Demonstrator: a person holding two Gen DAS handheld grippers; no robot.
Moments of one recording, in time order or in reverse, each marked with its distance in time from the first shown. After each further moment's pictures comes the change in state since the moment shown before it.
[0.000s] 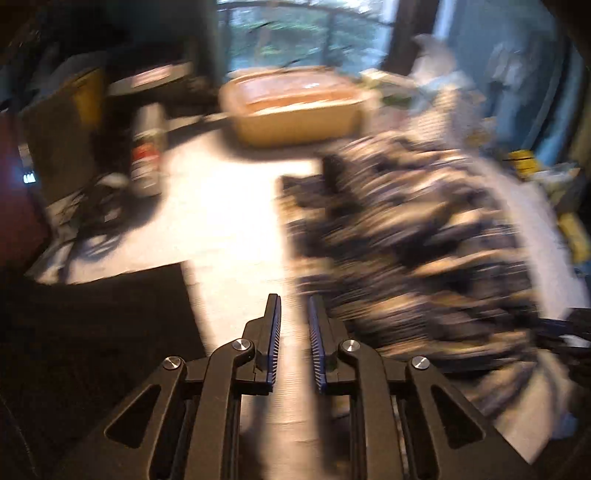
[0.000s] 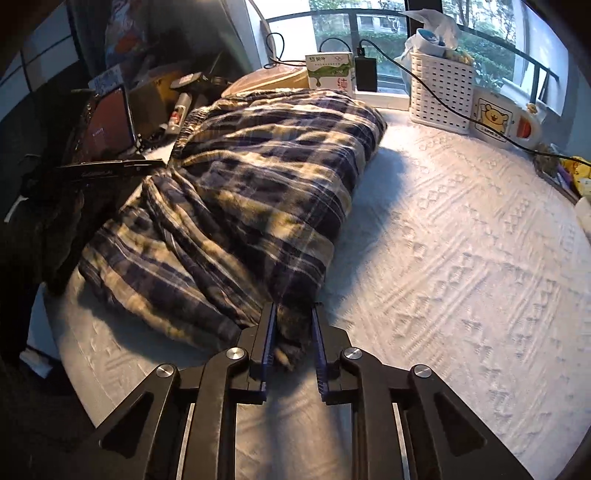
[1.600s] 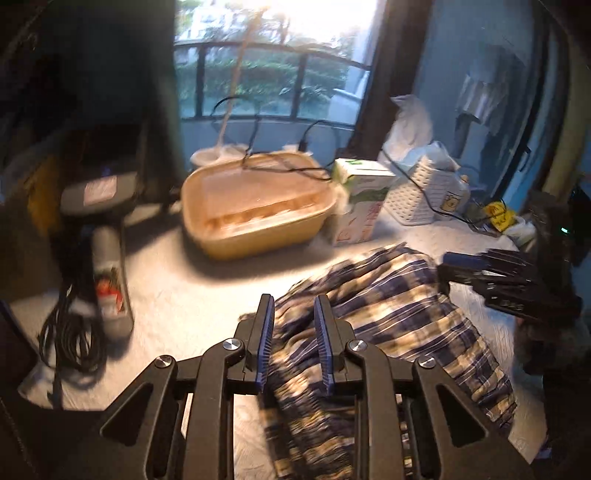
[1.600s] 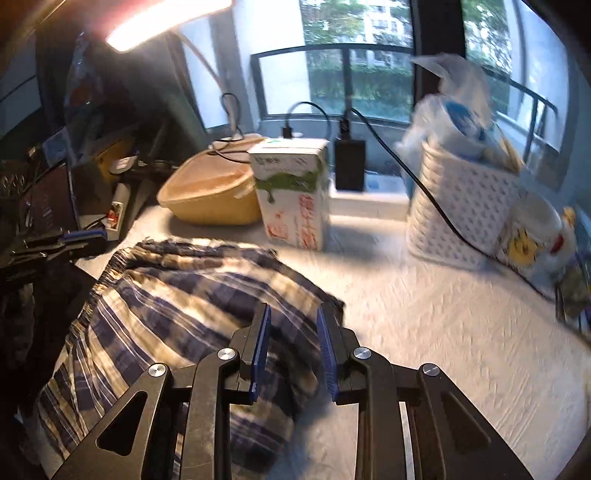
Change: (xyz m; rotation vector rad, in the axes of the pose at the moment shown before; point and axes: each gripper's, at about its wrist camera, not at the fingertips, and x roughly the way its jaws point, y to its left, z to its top) left arm -0.011 -0.019 0.081 0.073 -0.180 -0.172; right arm 0.064 -0.054 0.170 -0.034 -0.151 -0.036
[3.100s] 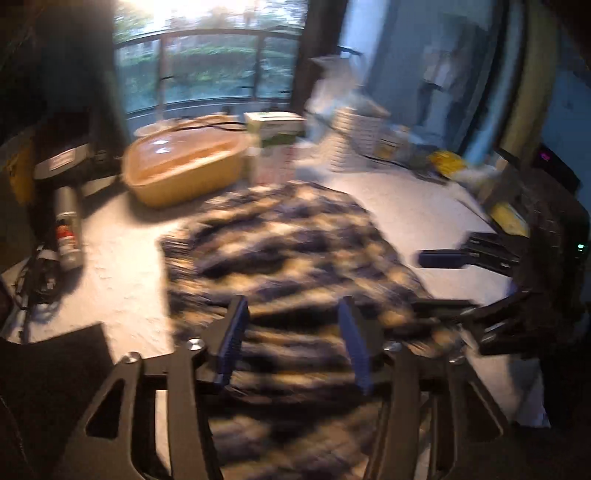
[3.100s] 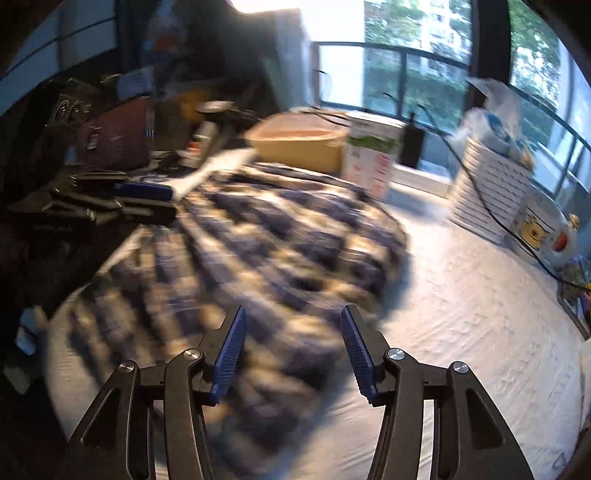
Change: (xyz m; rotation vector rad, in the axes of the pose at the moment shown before) left arm -0.035 -0.070 -0.063 0.086 0.082 -0.109; right arm -0.065 0.059 -0.076 -0.191 0.041 0.104
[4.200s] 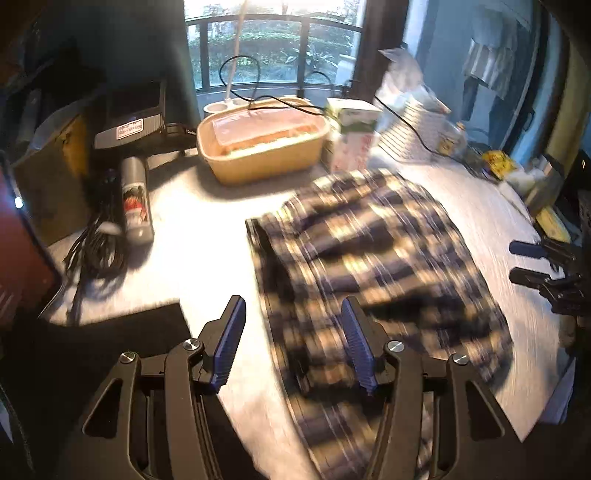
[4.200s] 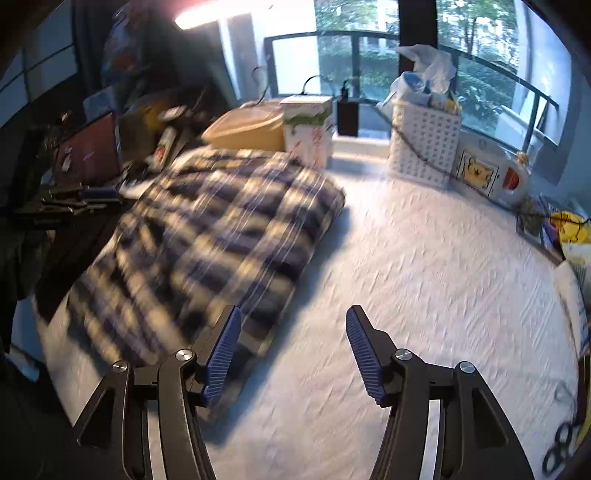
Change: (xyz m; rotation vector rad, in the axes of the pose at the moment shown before) left arm 0.001 0.068 0.011 -0.097 0.055 0.168; right arm -0.034 -0.042 -0.032 0.180 0.016 -0.092
